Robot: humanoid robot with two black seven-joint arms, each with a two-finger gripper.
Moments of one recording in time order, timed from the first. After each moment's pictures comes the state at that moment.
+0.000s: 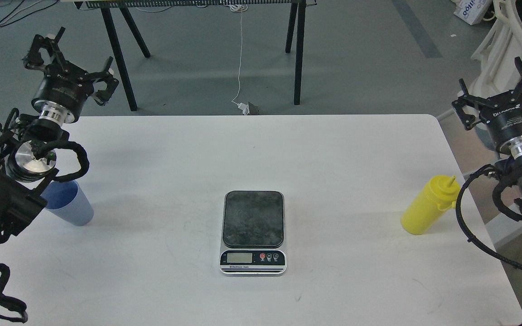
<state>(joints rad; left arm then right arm) -0.79 0.40 -0.78 -0.57 -0.22 -0.49 -0.31 0.52 -0.49 1.07 0.79 0.29 0.49 0.18</state>
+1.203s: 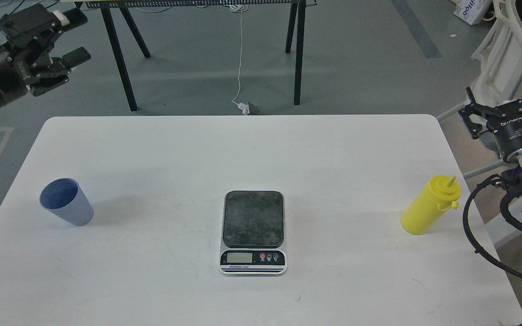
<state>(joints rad) -0.76 1.07 -0.66 -1.29 0.93 -0.40 -0.39 0.43 -0.52 1.11 0.85 0.29 0.49 0.18</state>
